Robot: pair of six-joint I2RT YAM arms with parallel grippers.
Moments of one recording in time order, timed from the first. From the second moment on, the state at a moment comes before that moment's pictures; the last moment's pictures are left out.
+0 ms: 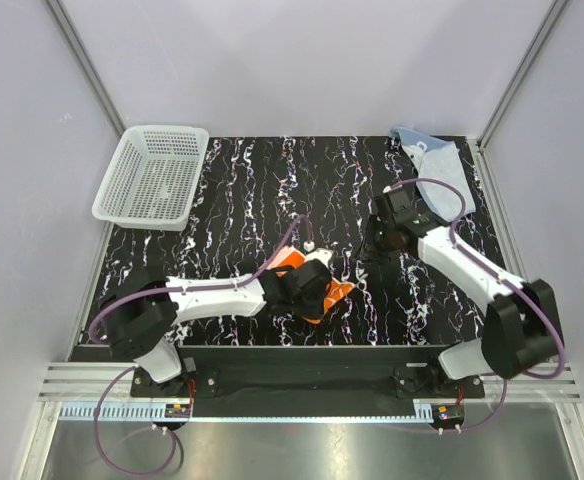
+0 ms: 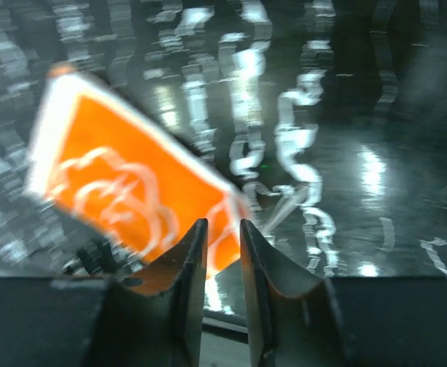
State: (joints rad) left arm -1.12 1.61 0.95 -0.28 -0.11 -0.72; right arm 0.42 1.44 1.02 -0.64 -0.08 0.68
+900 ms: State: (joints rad) left arm -0.84 1.61 0.72 -0.02 0.26 -0.99; right arm 0.45 1.44 0.58 0.23 -0.66 0.94
